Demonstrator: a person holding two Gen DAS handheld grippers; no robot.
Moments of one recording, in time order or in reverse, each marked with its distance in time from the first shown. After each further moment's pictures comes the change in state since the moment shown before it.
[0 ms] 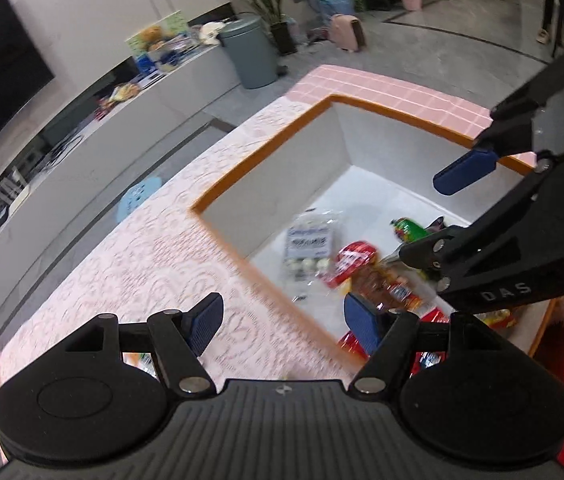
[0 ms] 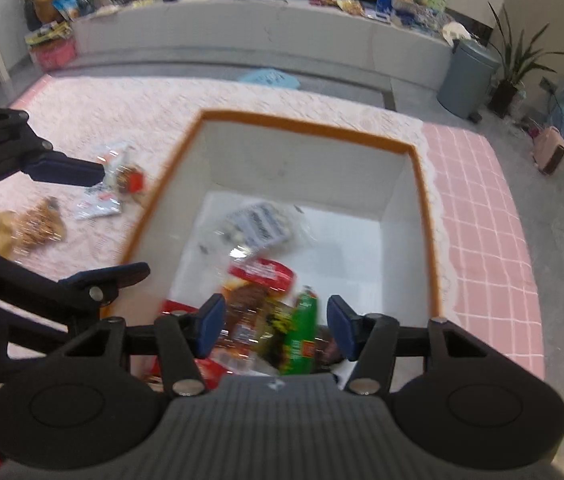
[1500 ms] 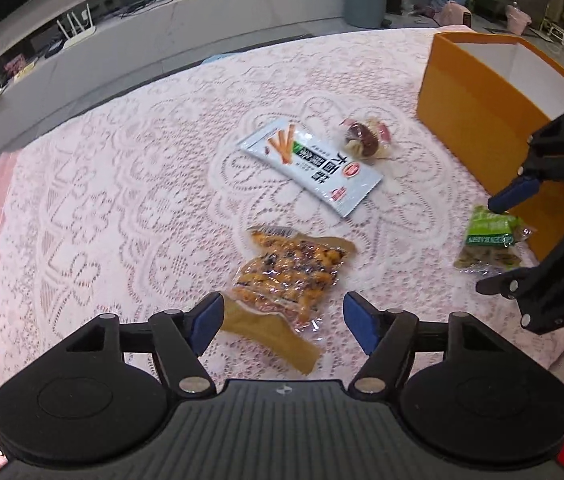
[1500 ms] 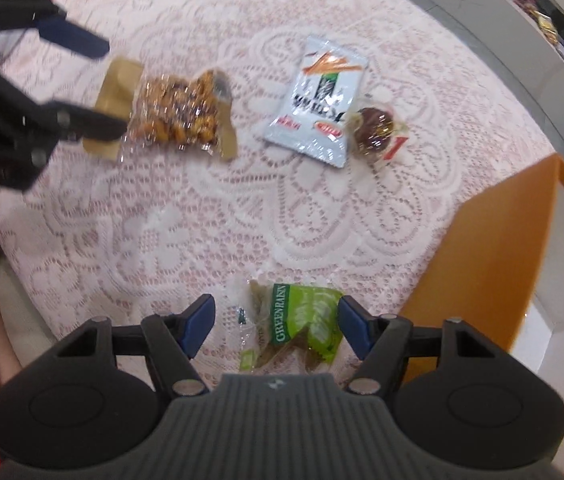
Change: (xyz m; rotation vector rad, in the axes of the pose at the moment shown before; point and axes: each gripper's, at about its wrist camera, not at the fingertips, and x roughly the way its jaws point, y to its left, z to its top) left arm 0.014 0.167 -0.174 -0.373 0.166 -0.031; right arm 0.113 0.199 0.026 -0.528 0.319 0.131
